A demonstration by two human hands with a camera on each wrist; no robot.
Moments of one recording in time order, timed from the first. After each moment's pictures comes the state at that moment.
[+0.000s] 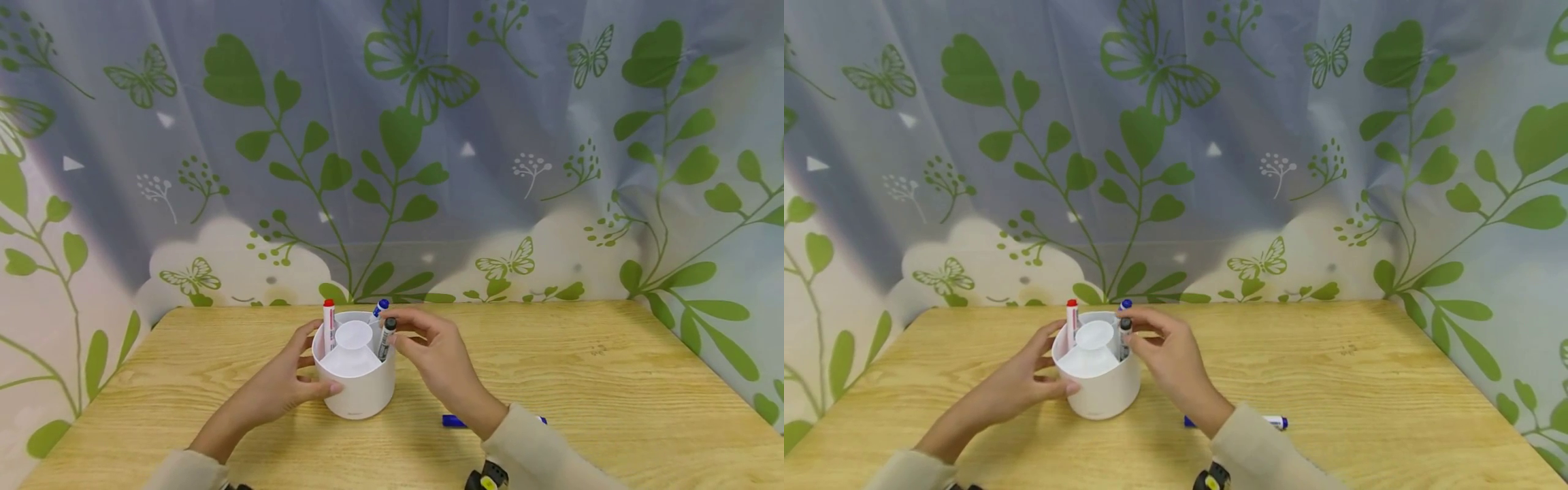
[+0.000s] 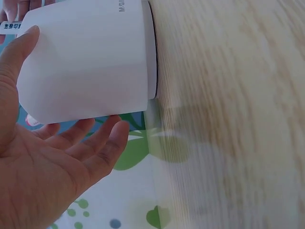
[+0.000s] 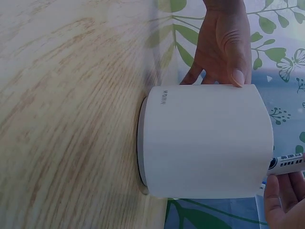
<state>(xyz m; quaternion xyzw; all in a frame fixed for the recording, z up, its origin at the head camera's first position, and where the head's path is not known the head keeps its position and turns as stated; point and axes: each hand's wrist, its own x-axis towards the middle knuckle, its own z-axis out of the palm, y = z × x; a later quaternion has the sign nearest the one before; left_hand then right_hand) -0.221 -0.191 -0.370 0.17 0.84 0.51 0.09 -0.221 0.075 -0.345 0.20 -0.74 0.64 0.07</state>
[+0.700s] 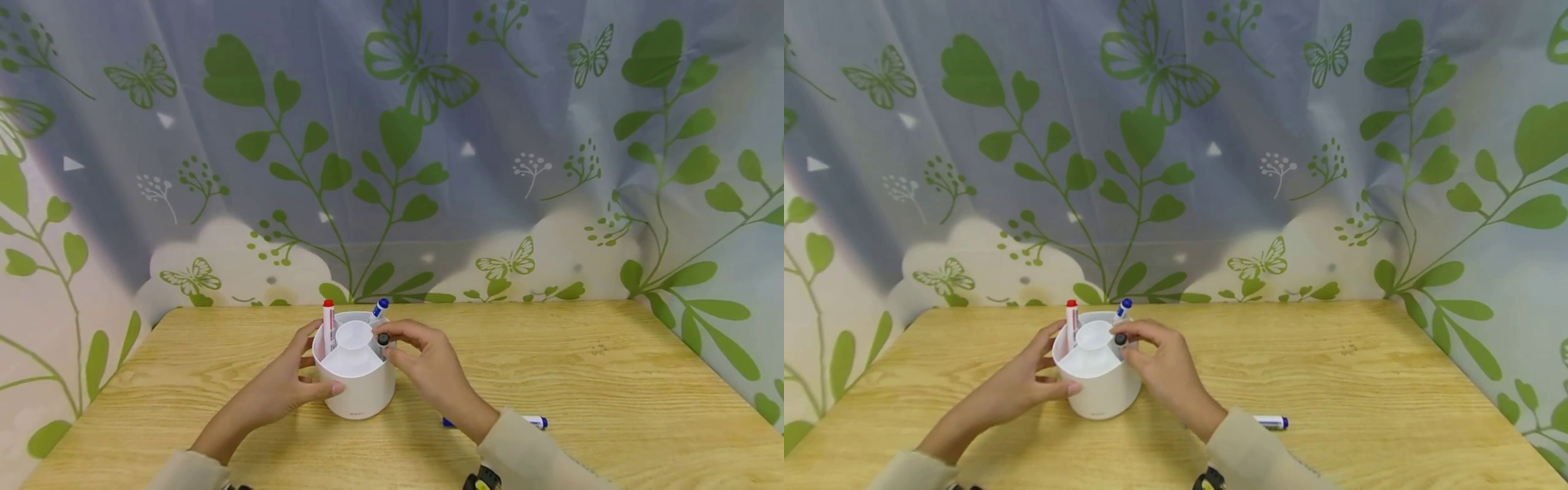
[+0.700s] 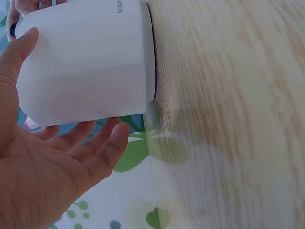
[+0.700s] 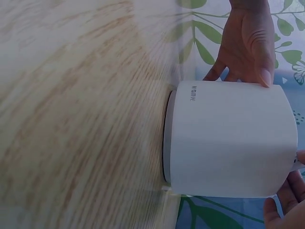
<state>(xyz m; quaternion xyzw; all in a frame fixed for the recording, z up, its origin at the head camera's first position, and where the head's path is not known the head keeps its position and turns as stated) -0.221 -0.190 -0.372 0.17 0.84 0.50 0.09 -0.224 0.068 -0.361 0.21 -0.77 0.60 0.08</state>
